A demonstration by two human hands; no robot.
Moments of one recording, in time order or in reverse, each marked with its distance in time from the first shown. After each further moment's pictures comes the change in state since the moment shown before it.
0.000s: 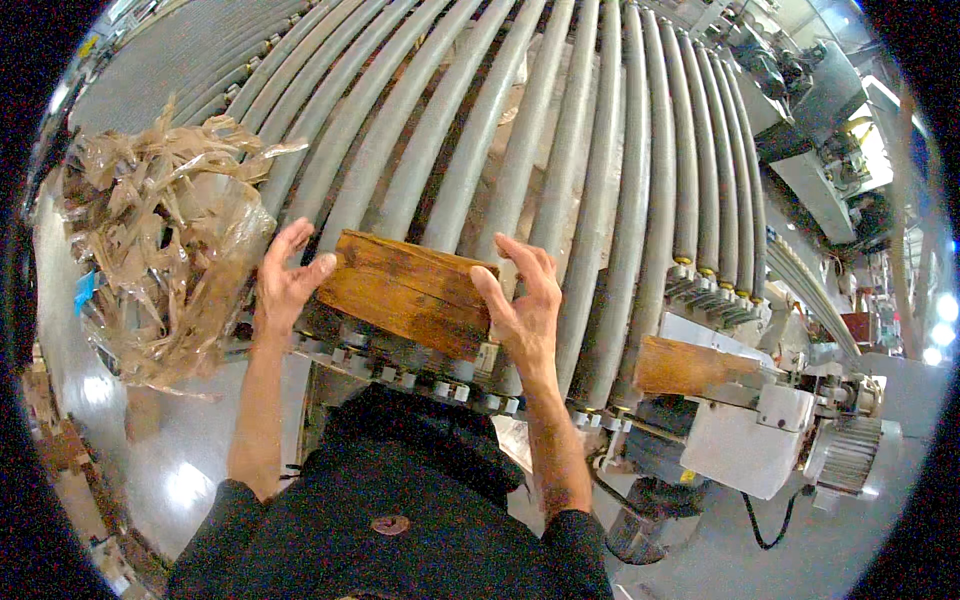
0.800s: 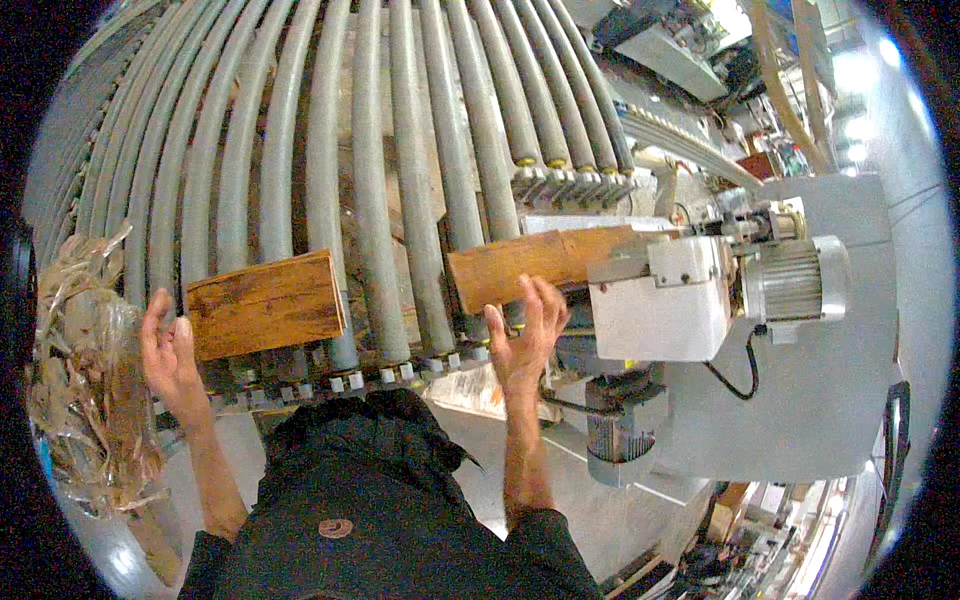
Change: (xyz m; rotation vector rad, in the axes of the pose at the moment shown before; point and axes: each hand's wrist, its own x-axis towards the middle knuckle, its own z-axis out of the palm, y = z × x) left_hand -0.026 0.031 0.024 -0.034 0.099 0.292; right_hand -0.132 0.051 -0.129 -0.733 0.491 0.069
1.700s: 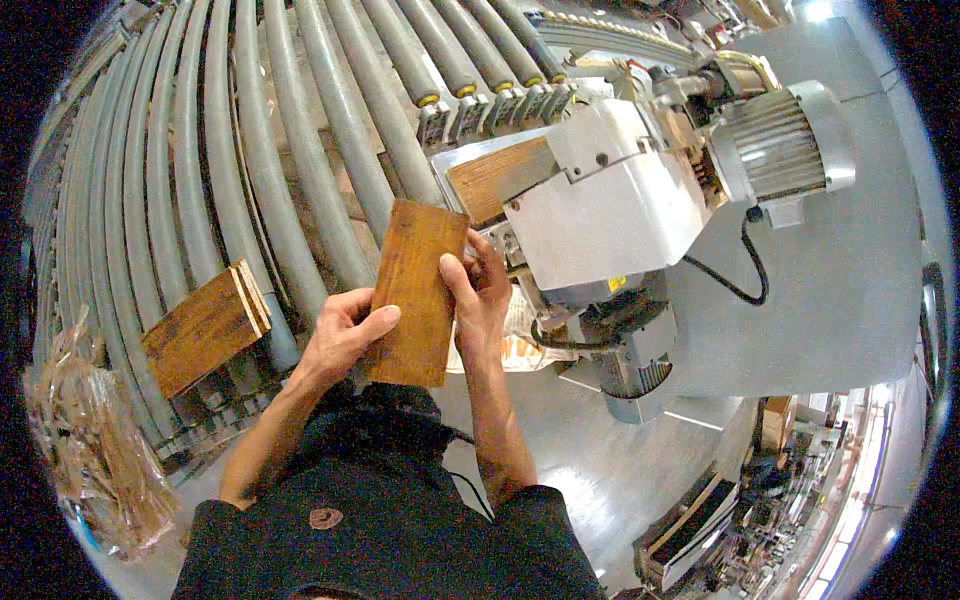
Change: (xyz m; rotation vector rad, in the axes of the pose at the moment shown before) left_hand -0.113 0.097 0.220 -0.599 -1.344 -0.630; right_hand -0.017 0.030 -0.015 1.046 0.171 0.706
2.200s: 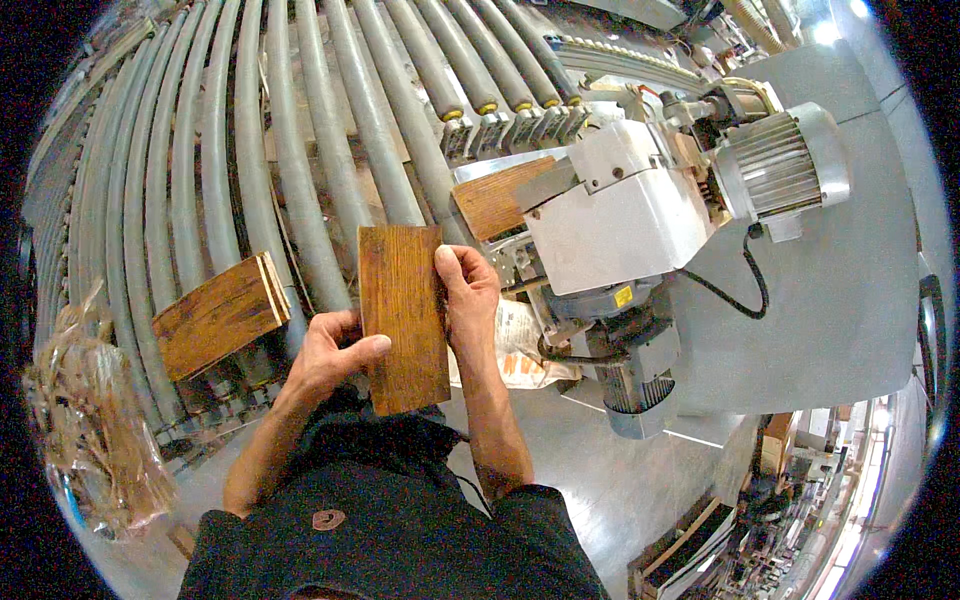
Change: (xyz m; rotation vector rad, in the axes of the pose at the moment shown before) left_hand -0.049 0.009 -0.019 0.090 0.096 0.017; right_hand -0.005 -0.004 0.030 0.092 -0.142 0.129
